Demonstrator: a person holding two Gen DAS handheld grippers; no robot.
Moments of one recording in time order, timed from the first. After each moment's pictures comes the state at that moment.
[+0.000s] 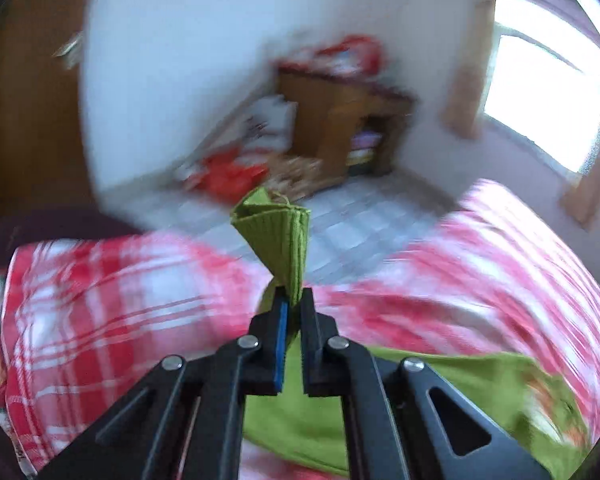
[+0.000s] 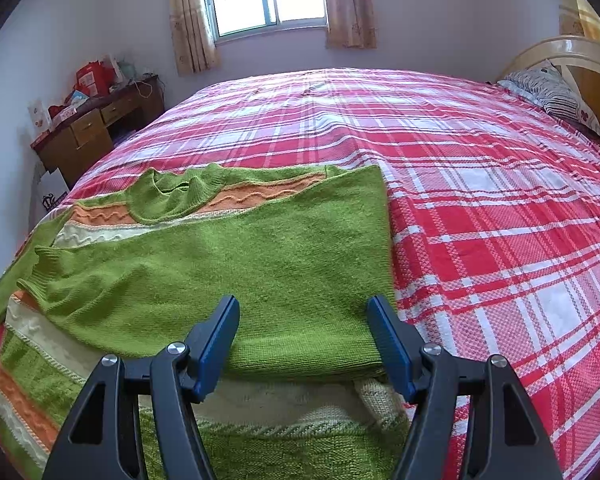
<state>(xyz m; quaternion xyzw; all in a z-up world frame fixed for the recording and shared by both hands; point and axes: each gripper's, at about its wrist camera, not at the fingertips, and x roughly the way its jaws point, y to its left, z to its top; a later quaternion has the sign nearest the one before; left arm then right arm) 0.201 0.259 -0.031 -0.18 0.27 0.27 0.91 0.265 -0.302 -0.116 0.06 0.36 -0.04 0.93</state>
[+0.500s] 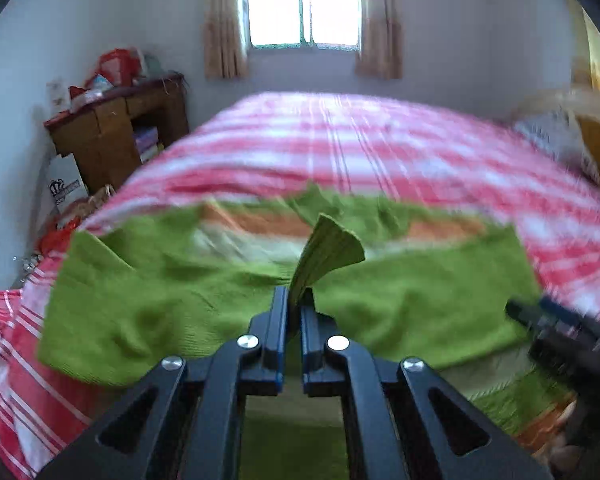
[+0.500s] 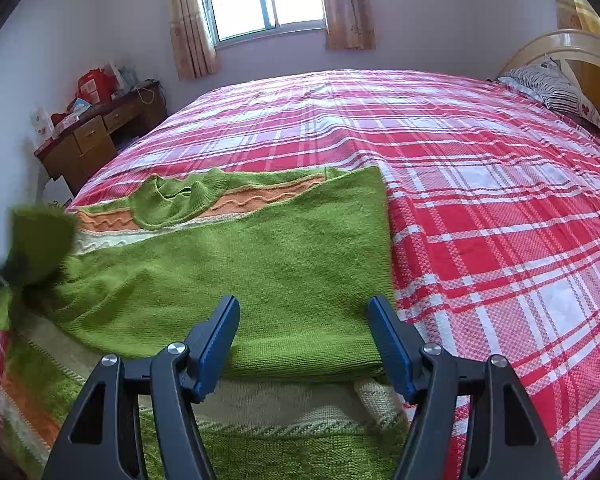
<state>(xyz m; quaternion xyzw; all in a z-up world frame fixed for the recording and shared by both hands) 0.217 -0.050 -0.084 0.02 0.34 -0.03 0.94 0.262 -0.306 -0.115 0.07 0.36 -0.03 0.93</state>
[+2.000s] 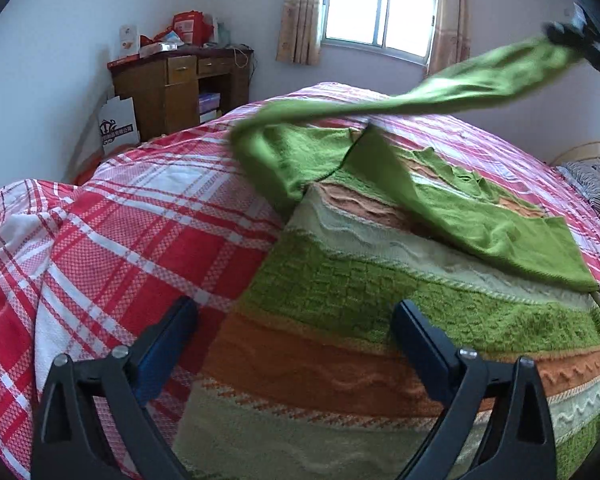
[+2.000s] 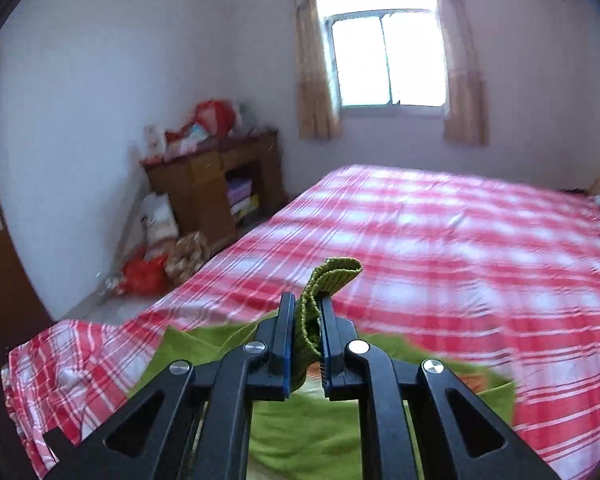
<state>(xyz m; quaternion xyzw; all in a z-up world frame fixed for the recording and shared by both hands) 0.145 0.064 -0.142 -0.07 0.33 0.05 0.94 0.288 -0.193 0.052 0.01 0.22 0.13 0.97</state>
